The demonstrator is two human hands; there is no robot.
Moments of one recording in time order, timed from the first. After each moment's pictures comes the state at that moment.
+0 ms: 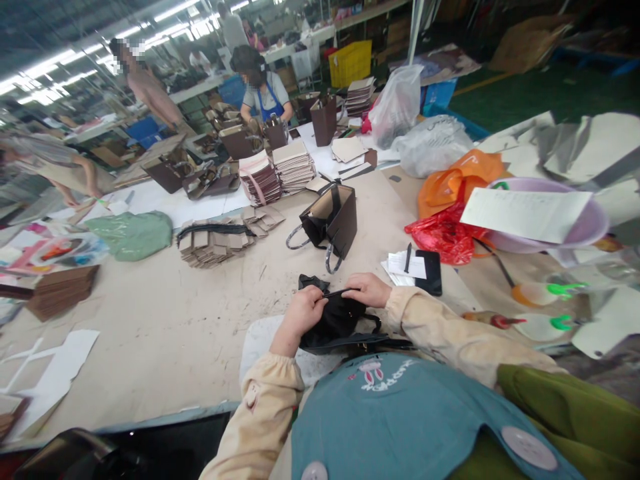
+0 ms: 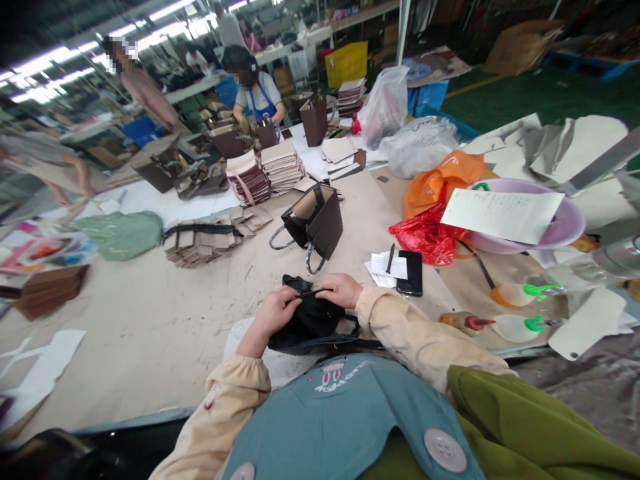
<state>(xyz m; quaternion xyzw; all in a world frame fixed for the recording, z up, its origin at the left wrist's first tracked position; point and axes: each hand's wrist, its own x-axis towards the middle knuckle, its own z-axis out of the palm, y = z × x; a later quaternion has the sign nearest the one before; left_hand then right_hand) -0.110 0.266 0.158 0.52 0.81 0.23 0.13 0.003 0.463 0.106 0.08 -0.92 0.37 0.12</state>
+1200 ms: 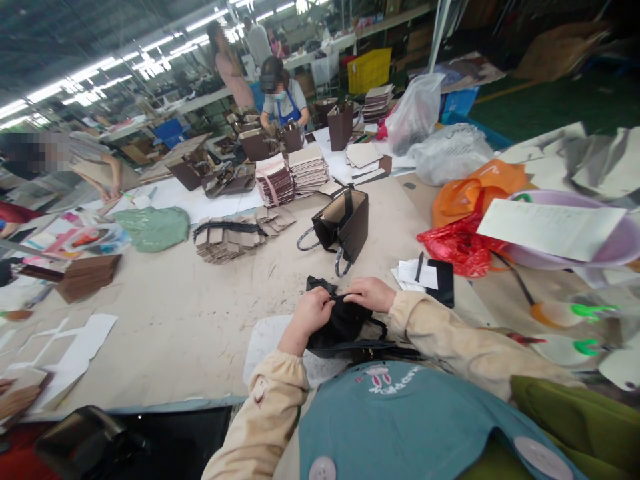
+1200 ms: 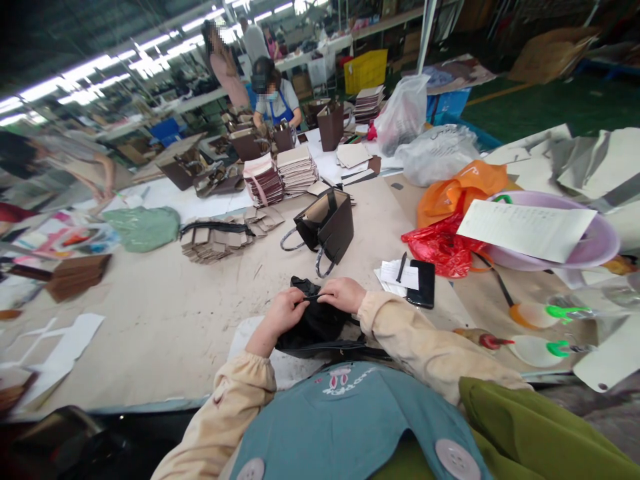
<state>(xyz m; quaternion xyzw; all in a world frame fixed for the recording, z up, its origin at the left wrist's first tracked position) -0.109 0.264 0.155 0.51 0.82 0.22 0.12 -0.010 0.459 0.112 0.11 -0.94 0.32 0.10</state>
